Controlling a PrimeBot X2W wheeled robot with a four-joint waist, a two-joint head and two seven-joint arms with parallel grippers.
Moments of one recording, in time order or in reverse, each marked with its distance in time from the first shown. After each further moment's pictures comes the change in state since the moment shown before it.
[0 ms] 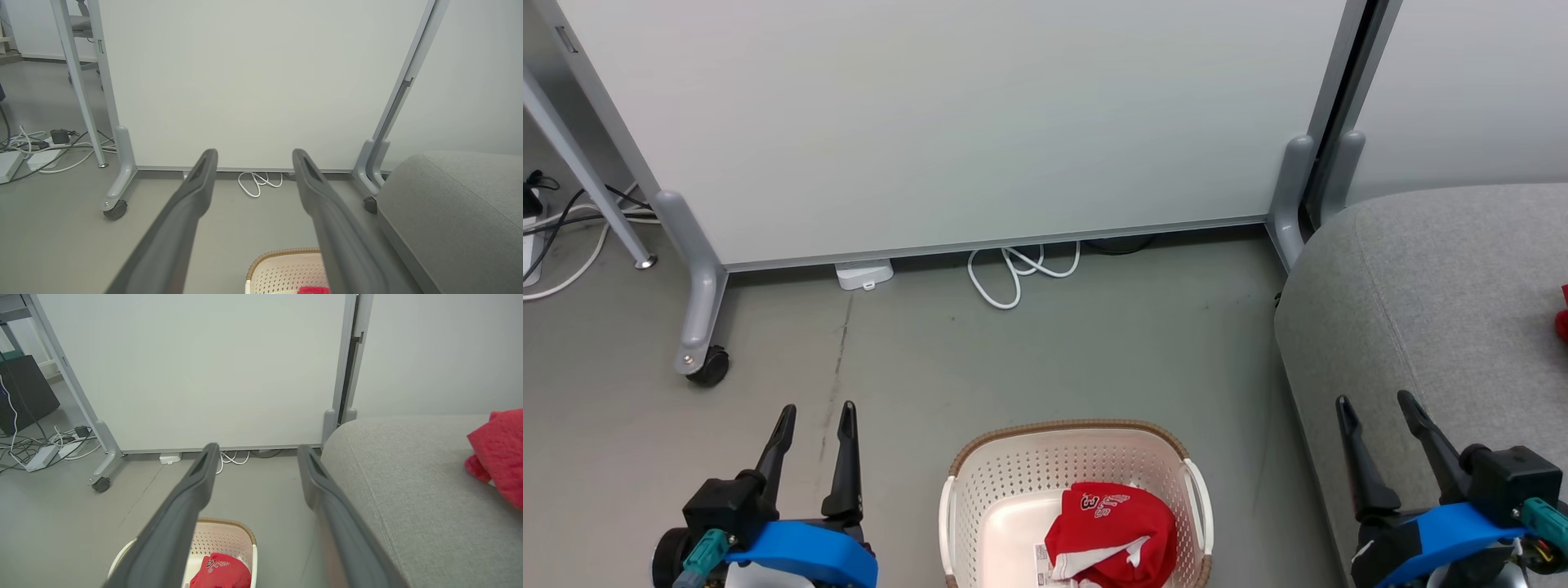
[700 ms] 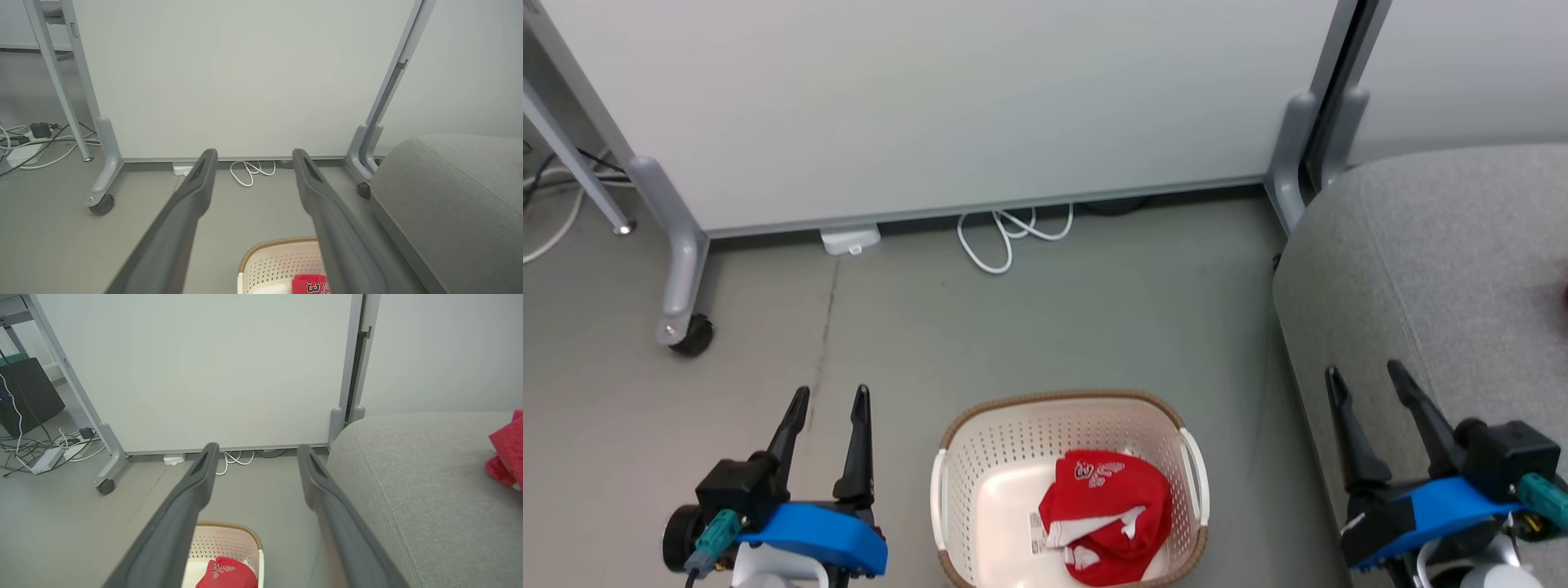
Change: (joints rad) left arm -0.031 0.003 -0.029 0.010 0.002 0.000 0.000; right arm -0.041 0.011 0.014 -0.015 0.012 0.000 0.001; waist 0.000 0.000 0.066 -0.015
